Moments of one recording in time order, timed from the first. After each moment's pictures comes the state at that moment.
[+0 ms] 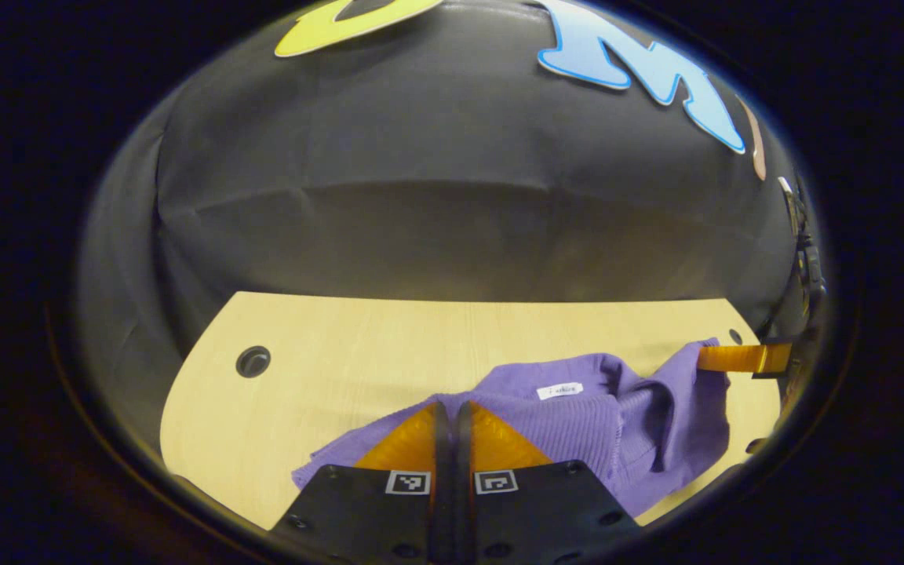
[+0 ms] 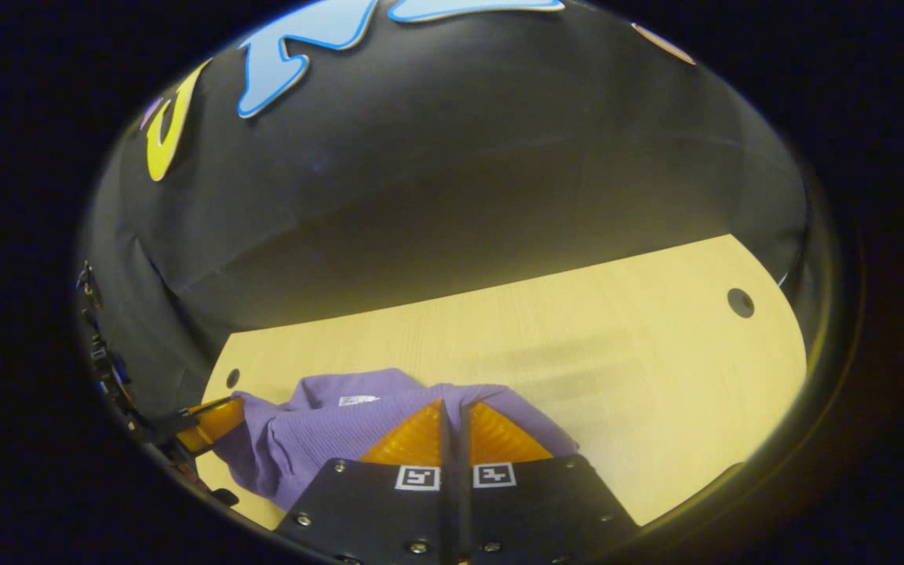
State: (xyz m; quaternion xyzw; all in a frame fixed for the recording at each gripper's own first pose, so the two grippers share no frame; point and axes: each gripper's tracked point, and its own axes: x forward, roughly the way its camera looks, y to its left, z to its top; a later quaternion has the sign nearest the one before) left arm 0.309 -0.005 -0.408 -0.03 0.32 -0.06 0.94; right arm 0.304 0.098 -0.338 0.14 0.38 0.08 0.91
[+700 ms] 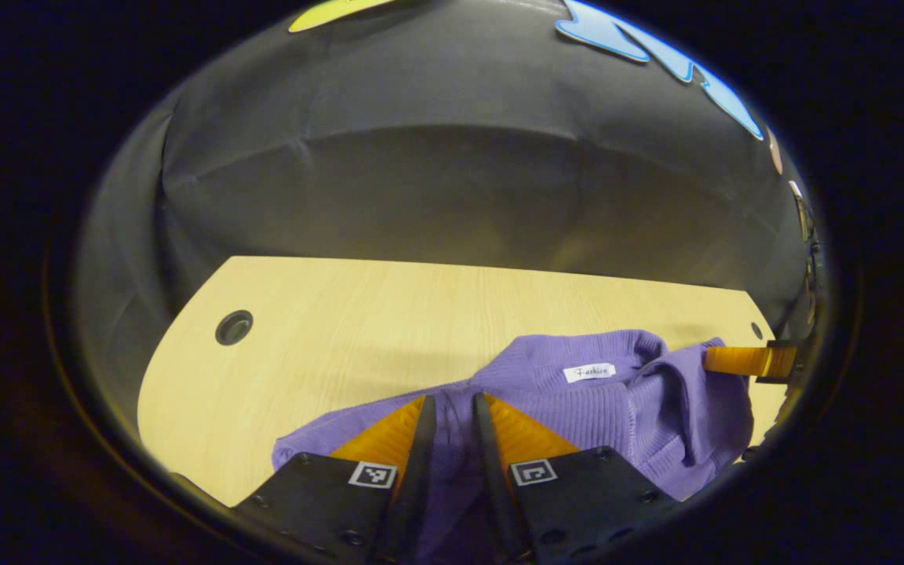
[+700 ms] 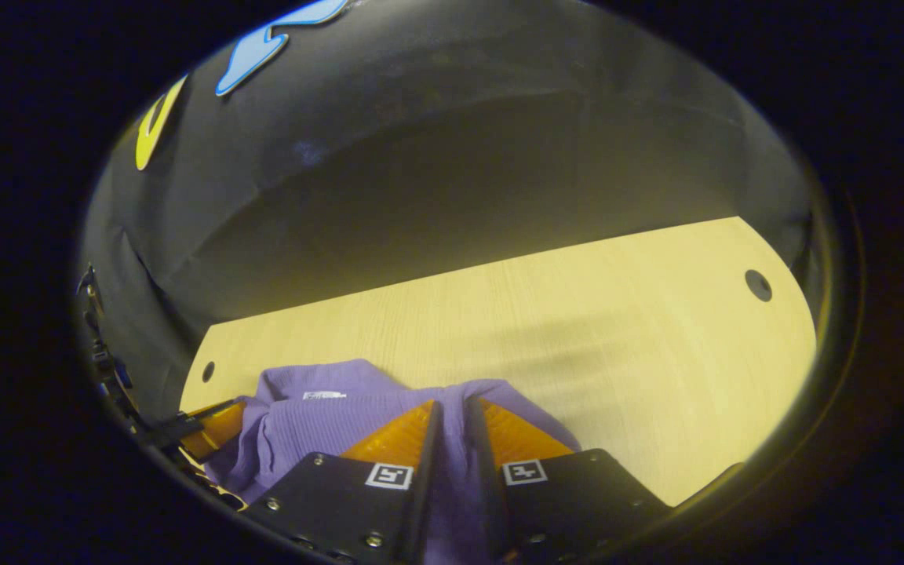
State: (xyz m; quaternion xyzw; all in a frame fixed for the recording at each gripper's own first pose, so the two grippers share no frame) left arm 0.310 0.002 -0.450 -0.04 0.35 -0.03 0.94; right arm 0.313 0.095 -0.373 0.13 0.39 0.07 0.91
